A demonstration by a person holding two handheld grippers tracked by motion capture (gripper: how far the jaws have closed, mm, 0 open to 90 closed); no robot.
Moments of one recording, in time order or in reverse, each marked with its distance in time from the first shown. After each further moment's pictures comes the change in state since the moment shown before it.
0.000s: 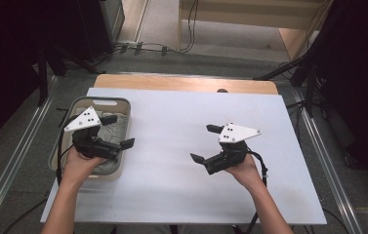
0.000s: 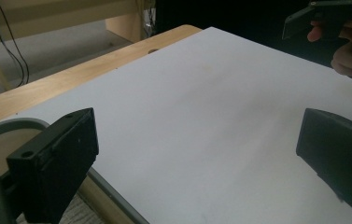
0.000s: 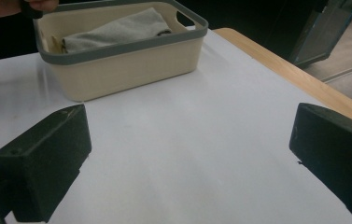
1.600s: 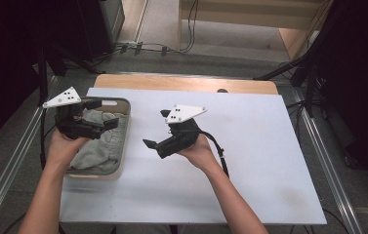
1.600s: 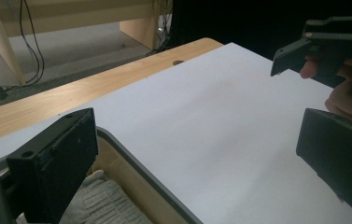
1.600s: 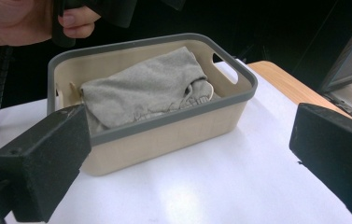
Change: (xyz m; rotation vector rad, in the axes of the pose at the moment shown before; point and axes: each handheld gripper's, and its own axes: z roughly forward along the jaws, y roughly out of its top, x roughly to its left) left arm 0.046 0.023 -0.020 -0.013 0.032 -0.075; right arm 0.028 0.076 0.094 -0.015 0.098 -0.027
